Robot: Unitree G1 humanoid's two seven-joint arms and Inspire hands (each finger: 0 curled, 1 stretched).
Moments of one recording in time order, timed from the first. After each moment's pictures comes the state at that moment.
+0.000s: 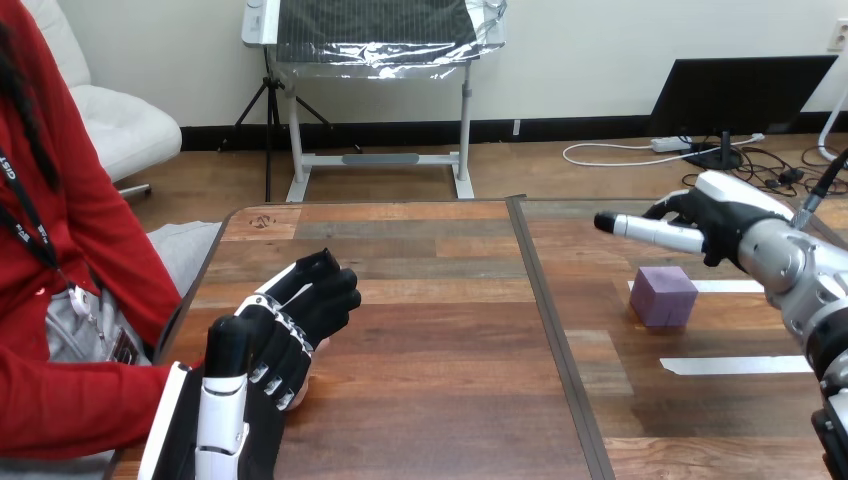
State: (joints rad) left arm 0.63 0.12 -0.16 -0.42 -0.31 -0.44 -0.22; right arm -0.97 -0.51 0.34 1.38 -0.59 -0.12 0.14
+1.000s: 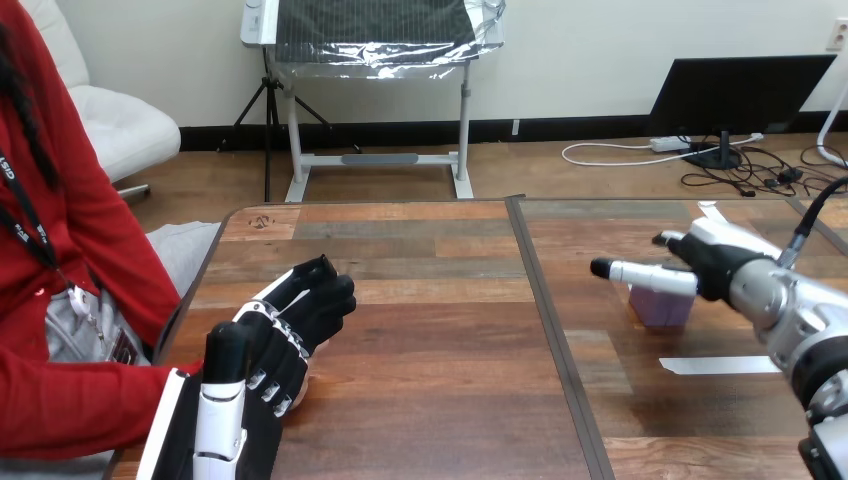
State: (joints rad) left arm 0.65 0.12 -0.16 -0.42 -0.31 -0.44 -0.22; right arm -0.91 -0.47 0.36 1.38 -0.61 -0.07 0.14
